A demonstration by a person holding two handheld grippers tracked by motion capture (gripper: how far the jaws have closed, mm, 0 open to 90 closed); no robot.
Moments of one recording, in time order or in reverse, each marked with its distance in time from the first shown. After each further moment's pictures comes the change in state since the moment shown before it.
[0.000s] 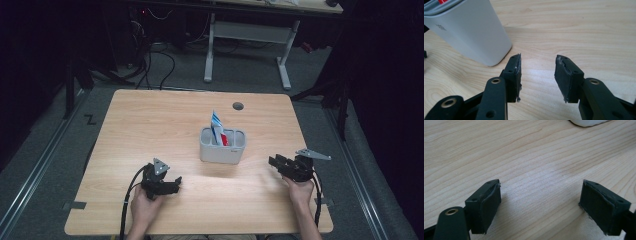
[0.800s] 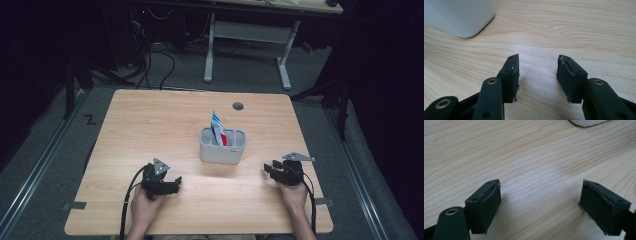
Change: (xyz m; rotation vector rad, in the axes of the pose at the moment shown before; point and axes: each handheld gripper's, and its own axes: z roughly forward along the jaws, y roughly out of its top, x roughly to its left) left arm 0.000 0.000 0.000 0.000 0.000 0.000; right arm 0.010 -0.016 0.024 0.138 -0.152 -0.128
